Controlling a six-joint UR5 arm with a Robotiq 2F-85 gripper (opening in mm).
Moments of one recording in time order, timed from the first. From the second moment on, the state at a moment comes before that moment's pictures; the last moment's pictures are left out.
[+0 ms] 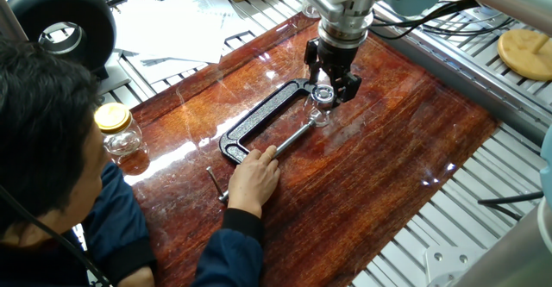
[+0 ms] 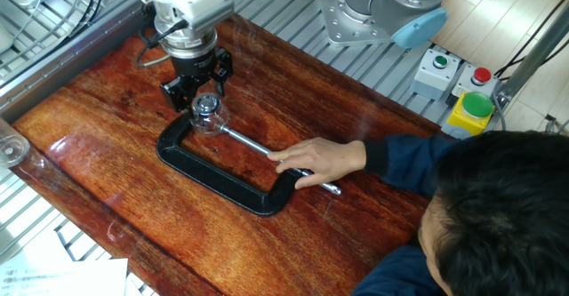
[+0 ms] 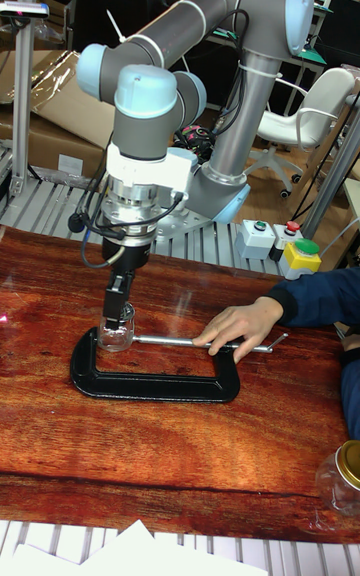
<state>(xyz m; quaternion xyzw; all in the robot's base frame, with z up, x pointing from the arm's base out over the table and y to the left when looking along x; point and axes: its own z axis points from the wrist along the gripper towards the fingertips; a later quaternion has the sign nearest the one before) 0.502 -0.069 0.065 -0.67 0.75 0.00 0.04</state>
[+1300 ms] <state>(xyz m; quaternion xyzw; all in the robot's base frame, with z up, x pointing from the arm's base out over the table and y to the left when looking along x) 0.500 -0.068 0.064 -0.66 0.75 0.01 0.04</state>
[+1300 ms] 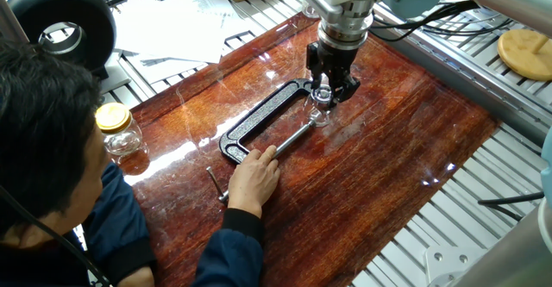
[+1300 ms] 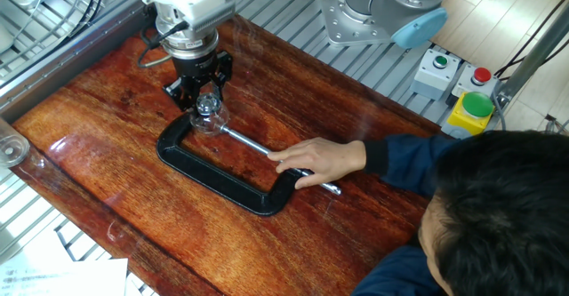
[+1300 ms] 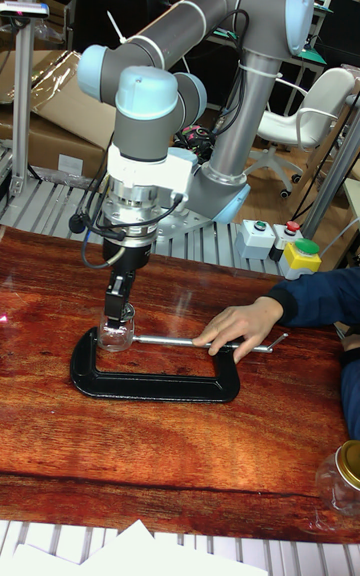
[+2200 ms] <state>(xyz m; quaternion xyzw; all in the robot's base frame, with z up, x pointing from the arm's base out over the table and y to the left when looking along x) 0.493 -0.071 0.061 -0.57 0.82 0.02 0.03</state>
